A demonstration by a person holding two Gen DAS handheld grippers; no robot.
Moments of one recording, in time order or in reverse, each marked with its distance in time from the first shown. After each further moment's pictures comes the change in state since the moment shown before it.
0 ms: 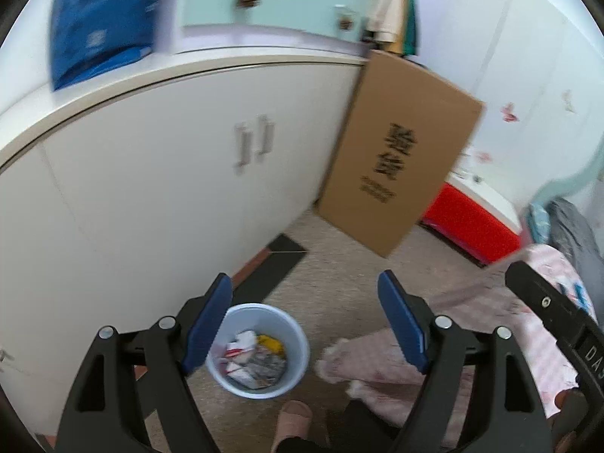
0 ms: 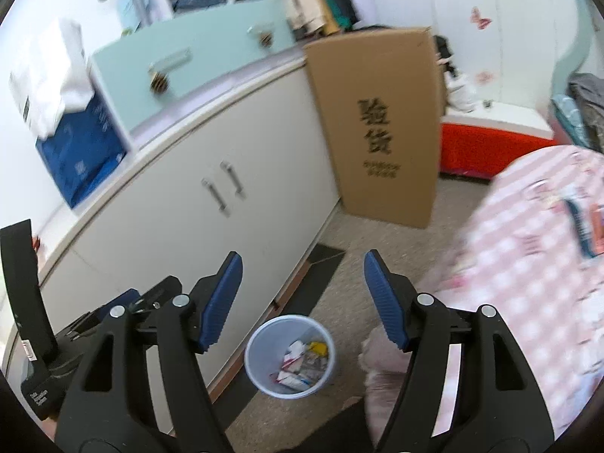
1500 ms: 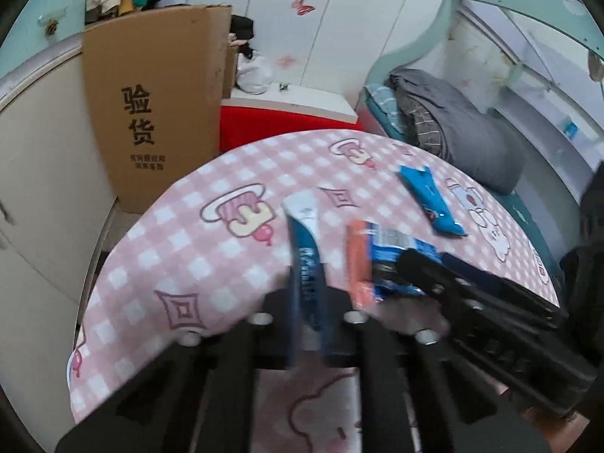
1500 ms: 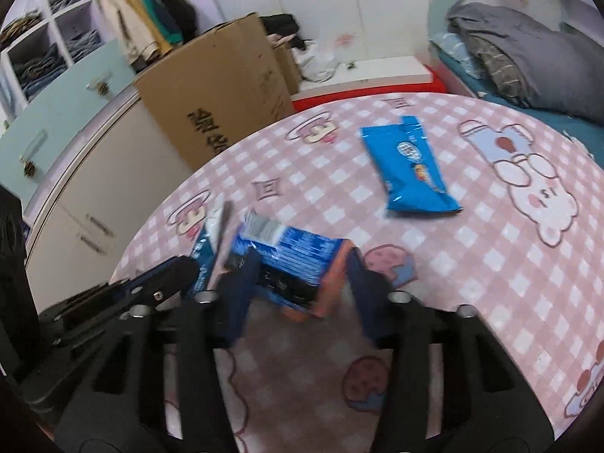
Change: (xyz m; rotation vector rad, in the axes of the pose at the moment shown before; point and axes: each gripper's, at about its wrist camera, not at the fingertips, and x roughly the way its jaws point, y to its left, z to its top) left arm 0.056 -0.366 -0.075 0.484 0.205 -0.448; right arm -0.059 -0.294 0.005 0.257 0.077 -0.242
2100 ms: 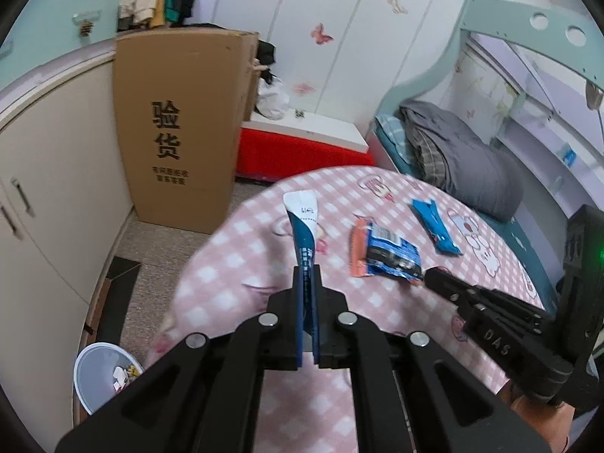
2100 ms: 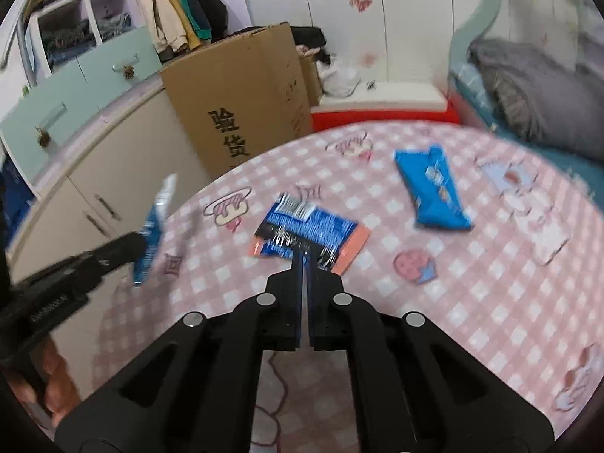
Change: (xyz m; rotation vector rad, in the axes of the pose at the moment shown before) left arm -0.065 0.051 -0.006 -0.080 -0.106 0.012; right arm -0.026 0.036 -0.004 -0.132 -0.065 -0.042
